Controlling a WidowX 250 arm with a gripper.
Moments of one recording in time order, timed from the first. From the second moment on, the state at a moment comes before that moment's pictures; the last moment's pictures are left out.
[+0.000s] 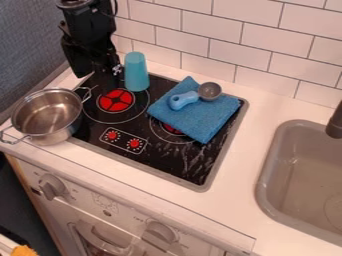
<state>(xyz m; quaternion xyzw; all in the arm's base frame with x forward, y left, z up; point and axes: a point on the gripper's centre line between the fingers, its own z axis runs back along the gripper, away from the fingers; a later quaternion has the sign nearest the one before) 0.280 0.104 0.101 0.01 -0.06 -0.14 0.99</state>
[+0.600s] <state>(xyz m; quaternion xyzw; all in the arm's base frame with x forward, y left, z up) 0.273 0.119 0.081 0.01 -0.05 -0.12 0.99</state>
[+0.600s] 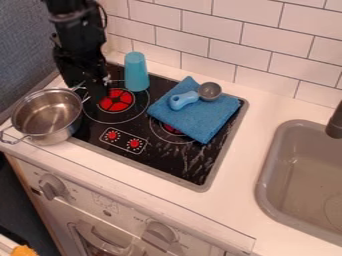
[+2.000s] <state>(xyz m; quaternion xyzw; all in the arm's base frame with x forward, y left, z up) 0.247 0.148 0.007 0.05 -0.03 -0.09 0.99</state>
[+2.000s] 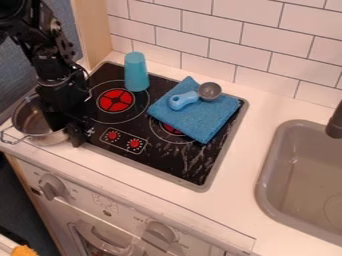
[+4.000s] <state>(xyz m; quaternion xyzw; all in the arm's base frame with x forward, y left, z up) 0.244 -0.010 0.073 0.09 -0.08 -0.22 0.97</state>
